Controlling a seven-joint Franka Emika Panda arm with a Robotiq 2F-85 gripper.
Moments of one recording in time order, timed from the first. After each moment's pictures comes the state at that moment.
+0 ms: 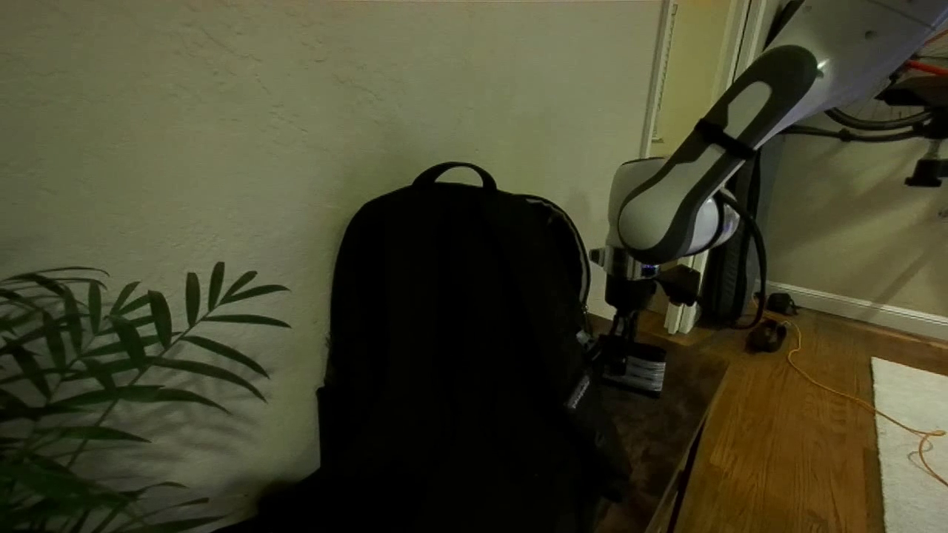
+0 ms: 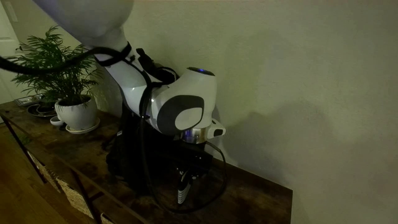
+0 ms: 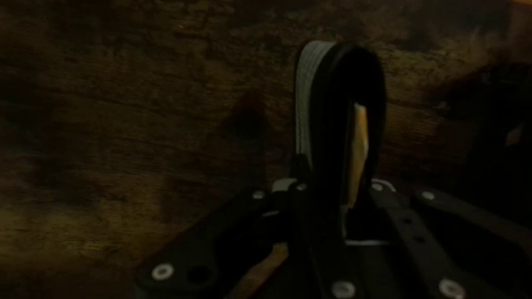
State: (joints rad) arm -0.33 0.71 0.05 -1.91 0.00 2.58 -0.44
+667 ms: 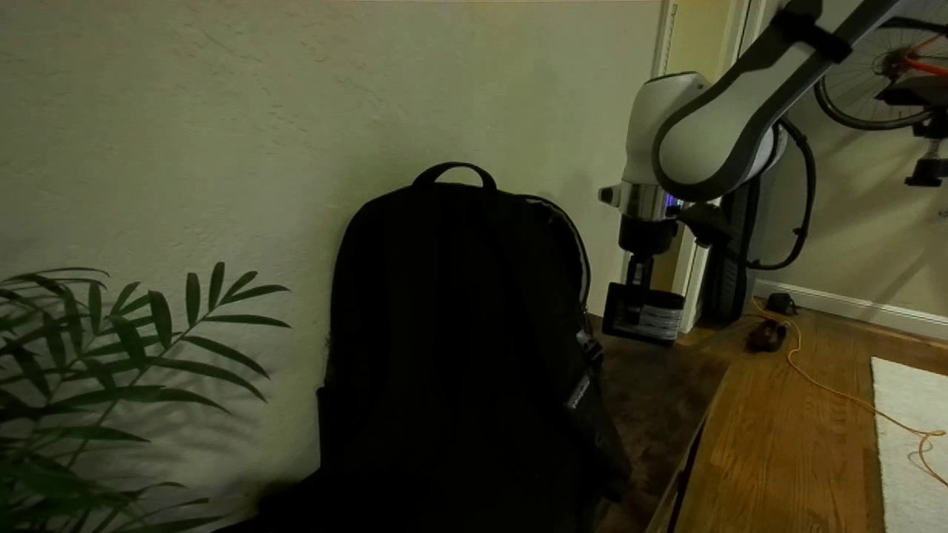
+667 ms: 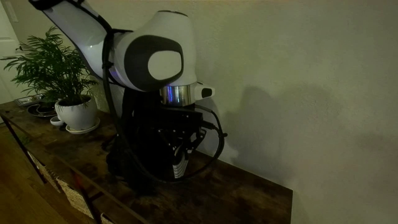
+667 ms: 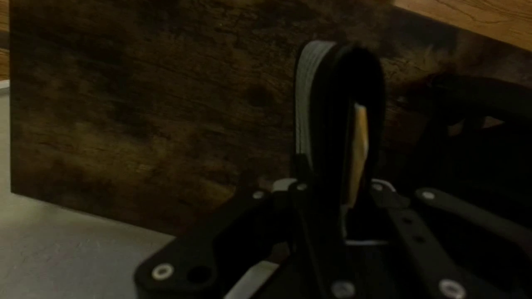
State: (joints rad) arm -0.23 0.41 -0.01 -2.12 -0.10 2.58 -0.40
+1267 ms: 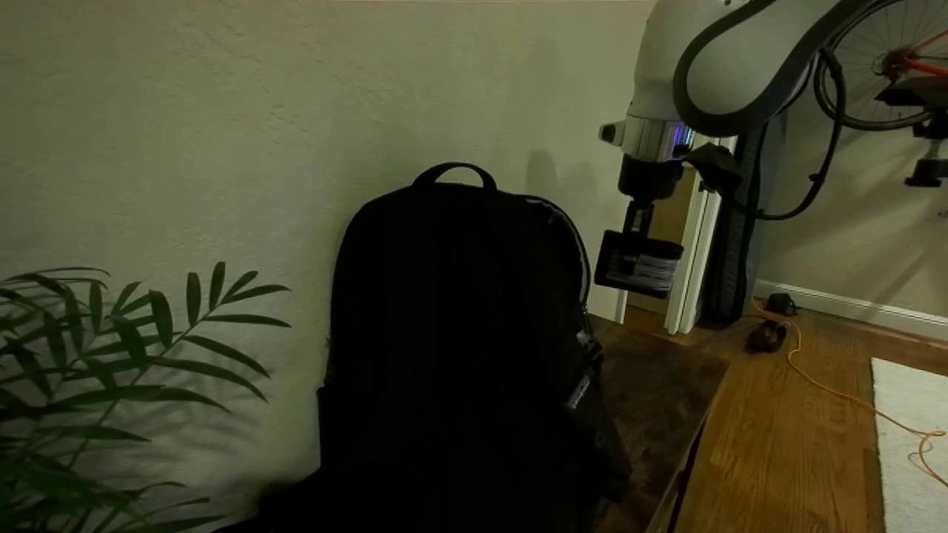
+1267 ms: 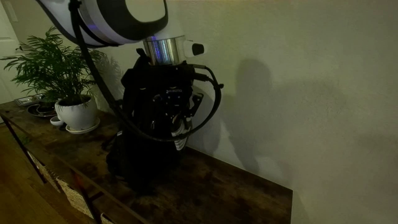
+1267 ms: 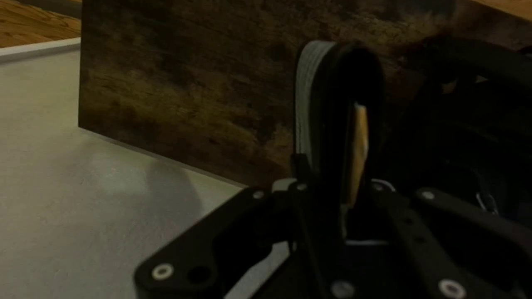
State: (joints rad) arm -0.17 0.23 -0.04 -2.16 -0.17 2.54 -0.33
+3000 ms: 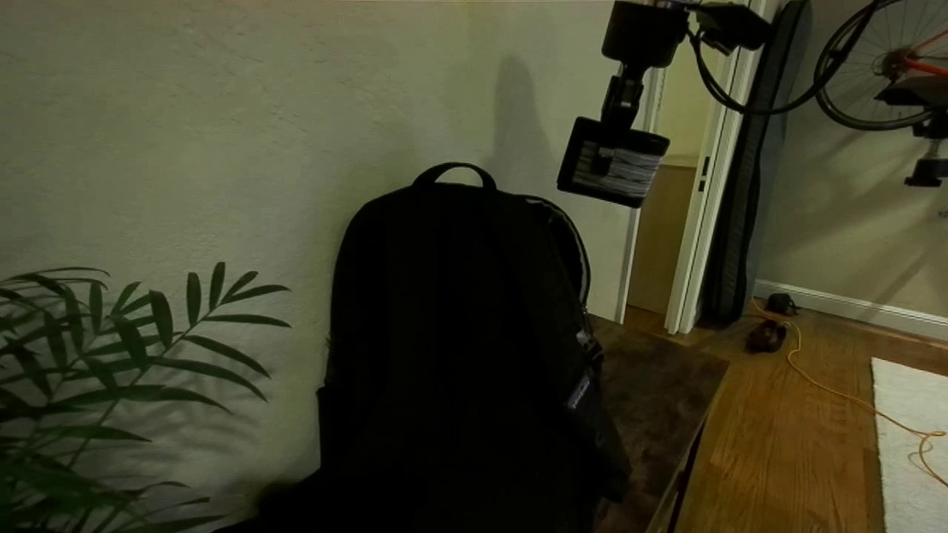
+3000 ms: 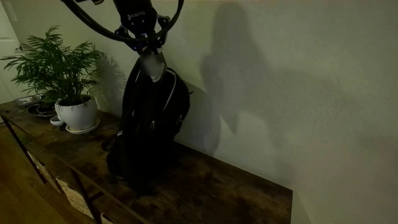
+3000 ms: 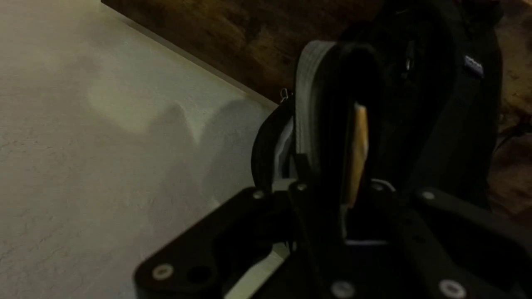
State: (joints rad) arm -0.03 -0.04 0.00 -2.12 -0.20 2.38 -0.34
